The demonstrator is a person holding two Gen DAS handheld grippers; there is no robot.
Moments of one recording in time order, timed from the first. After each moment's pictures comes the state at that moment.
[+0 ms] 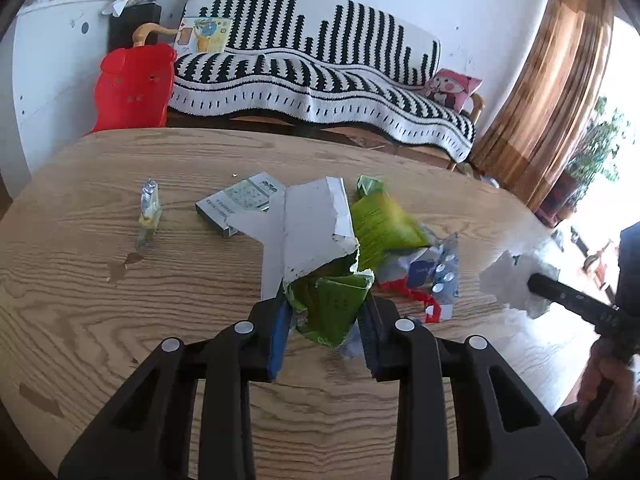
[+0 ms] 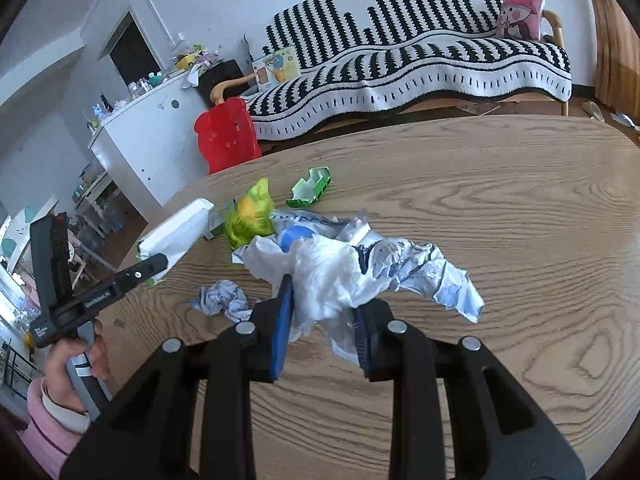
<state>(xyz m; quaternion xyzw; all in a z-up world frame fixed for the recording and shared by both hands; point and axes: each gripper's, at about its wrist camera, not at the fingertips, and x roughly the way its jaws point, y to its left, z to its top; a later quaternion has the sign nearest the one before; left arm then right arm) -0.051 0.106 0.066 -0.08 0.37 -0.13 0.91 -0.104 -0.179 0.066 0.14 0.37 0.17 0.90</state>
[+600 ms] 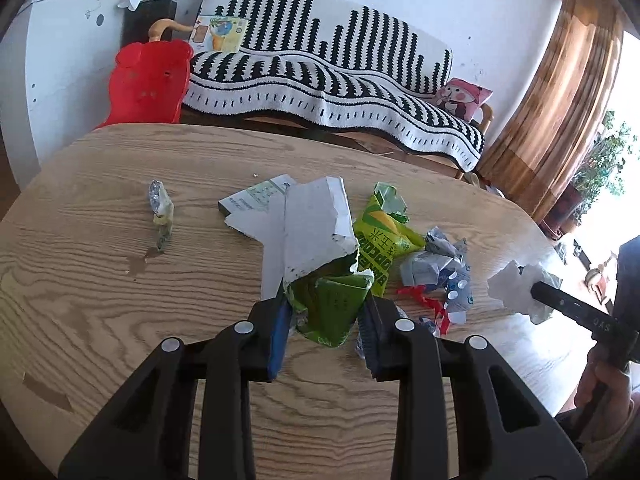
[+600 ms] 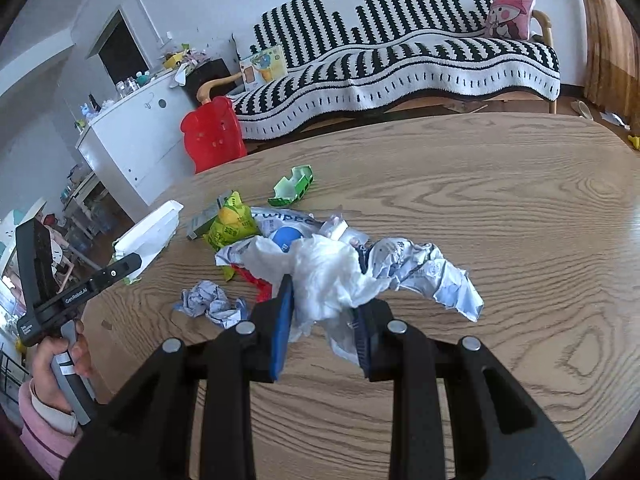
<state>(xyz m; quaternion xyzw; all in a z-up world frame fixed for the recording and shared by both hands) -0.054 0.118 0.064 -0.10 0.37 -0.11 0.92 -0.101 -0.179 0.062 0.14 0.37 0.14 0.91</state>
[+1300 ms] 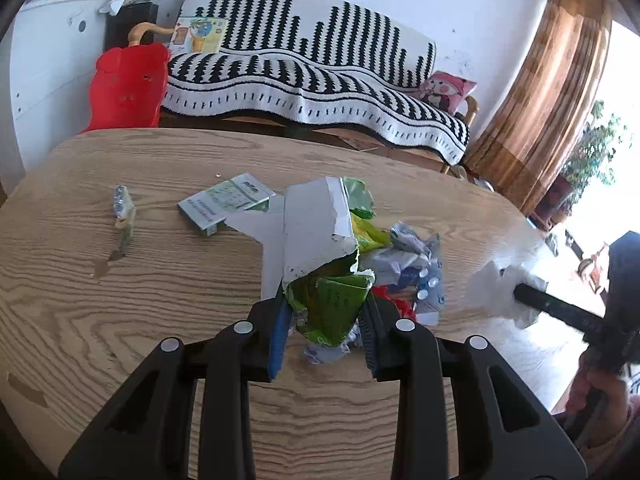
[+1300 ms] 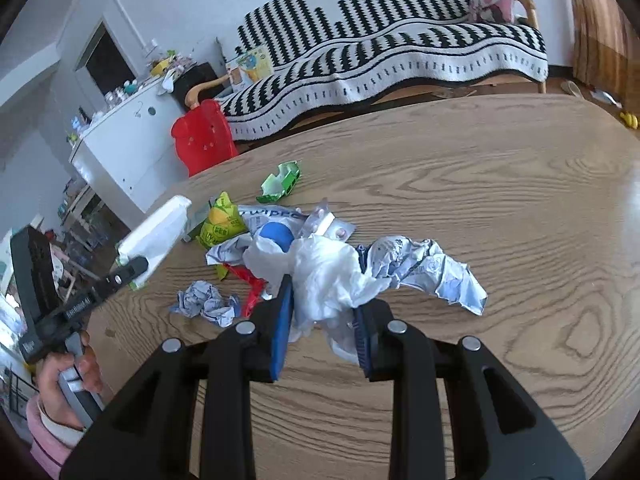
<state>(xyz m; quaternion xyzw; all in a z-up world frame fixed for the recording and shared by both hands) -0.055 0.079 0.063 -0.08 0.37 -0.14 0.92 -0.105 -0.196 0.059 0.17 0.38 0.13 0.90</state>
